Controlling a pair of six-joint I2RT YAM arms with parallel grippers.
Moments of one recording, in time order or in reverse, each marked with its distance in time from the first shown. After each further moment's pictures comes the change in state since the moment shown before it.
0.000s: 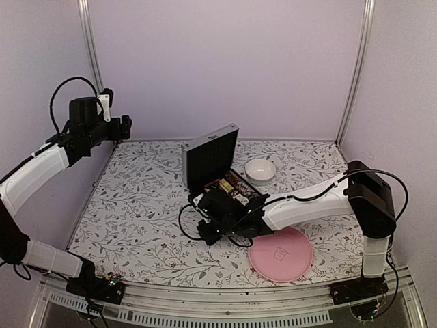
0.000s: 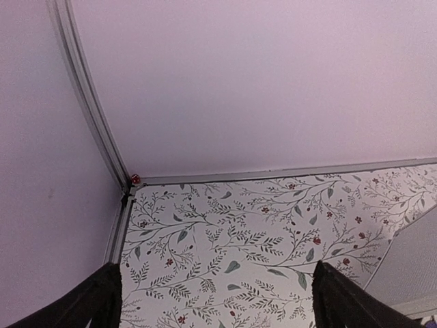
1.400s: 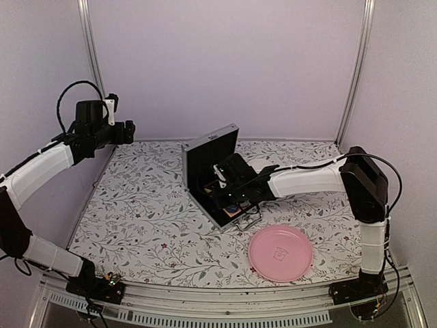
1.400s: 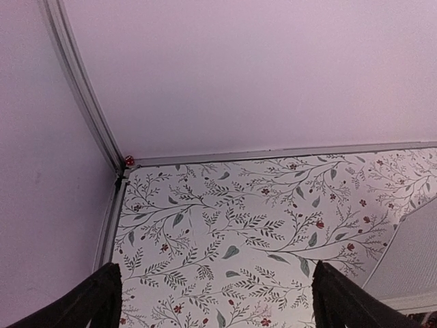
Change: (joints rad) left arm -0.001 0.040 0.004 -0.017 0.002 -0.008; right arm -0.255 0.018 0.097 -0.035 -0.093 0.026
